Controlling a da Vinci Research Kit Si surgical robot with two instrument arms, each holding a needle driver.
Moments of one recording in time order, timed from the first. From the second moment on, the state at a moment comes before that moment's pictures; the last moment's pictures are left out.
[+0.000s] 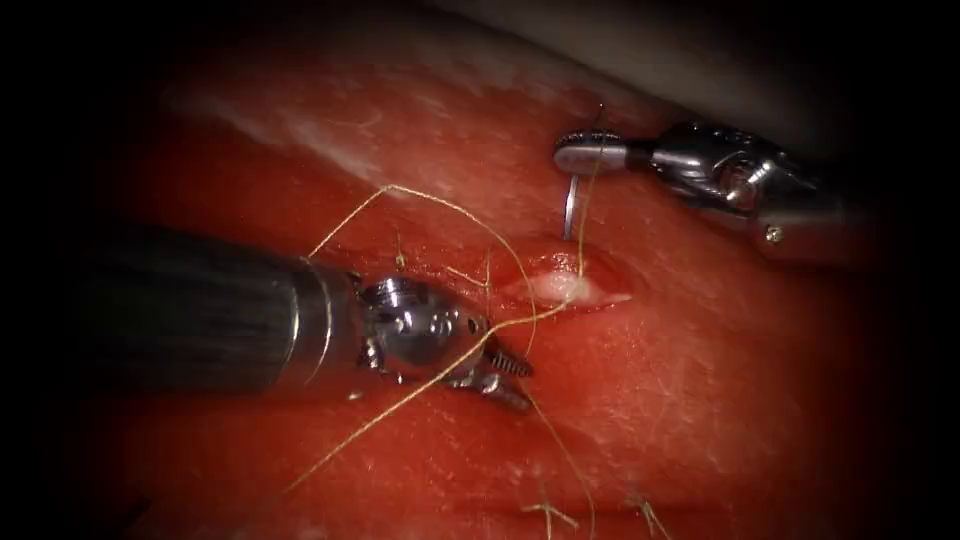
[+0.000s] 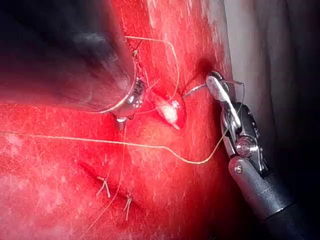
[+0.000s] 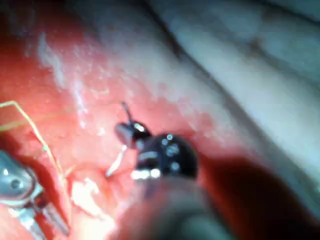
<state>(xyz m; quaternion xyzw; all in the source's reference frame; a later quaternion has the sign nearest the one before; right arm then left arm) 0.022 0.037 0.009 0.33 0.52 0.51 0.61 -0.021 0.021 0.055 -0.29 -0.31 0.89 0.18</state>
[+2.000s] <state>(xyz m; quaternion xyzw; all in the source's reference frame) 0.021 0.033 0.007 0.30 0.52 0.49 0.63 -0.022 0.027 0.048 -0.38 -0.21 0.87 0.23</state>
